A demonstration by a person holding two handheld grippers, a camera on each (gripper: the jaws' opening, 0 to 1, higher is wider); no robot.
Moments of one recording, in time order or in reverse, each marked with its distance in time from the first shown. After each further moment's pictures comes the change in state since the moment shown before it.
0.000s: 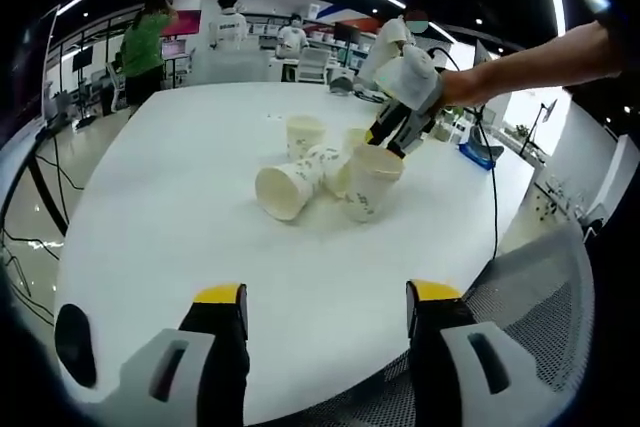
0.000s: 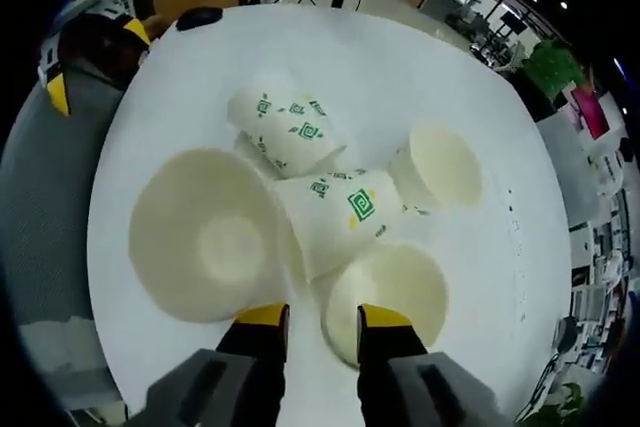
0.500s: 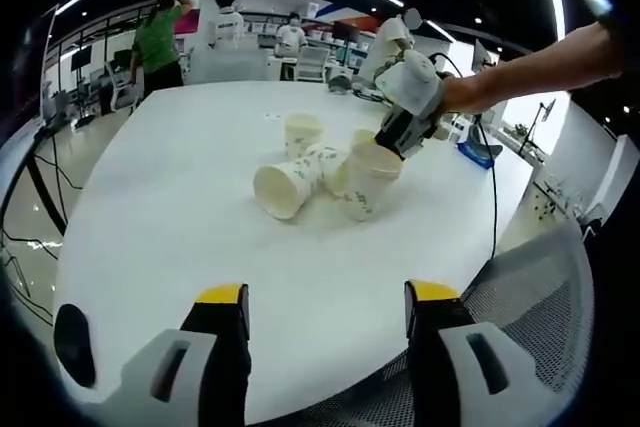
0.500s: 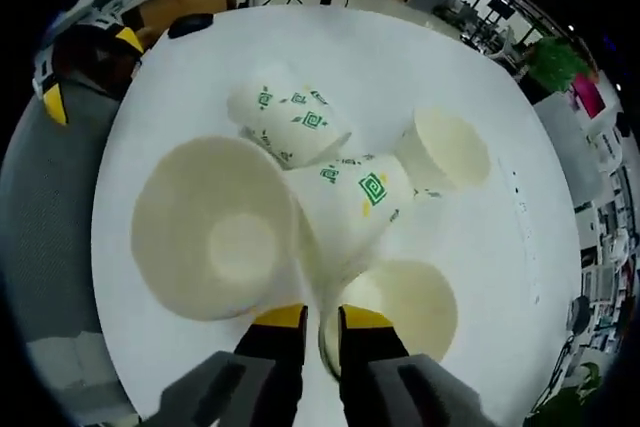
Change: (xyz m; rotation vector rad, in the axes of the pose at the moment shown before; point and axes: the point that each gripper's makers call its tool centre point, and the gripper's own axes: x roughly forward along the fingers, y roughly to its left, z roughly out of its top) left arm 0.000 -0.001 -0.001 0.000 0.005 -0.006; right arm 0.003 0.010 -0.007 0.069 -0.010 0.017
